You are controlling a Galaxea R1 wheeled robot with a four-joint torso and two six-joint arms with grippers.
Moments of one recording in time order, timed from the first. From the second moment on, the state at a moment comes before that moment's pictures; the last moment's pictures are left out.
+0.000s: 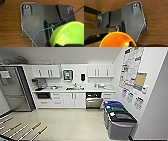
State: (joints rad) left arm 1.55 2.88 -2.54 0.02 -0.07 -0.05; right arm -1.56 2.71 -2.36 -0.10 0.10 0.14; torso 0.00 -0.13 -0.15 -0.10
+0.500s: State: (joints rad) left arm 1.55 2.88 -2.54 0.02 -0.07 -0.05; right arm -1.56 2.71 -2.36 -0.10 0.10 0.14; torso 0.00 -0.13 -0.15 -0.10
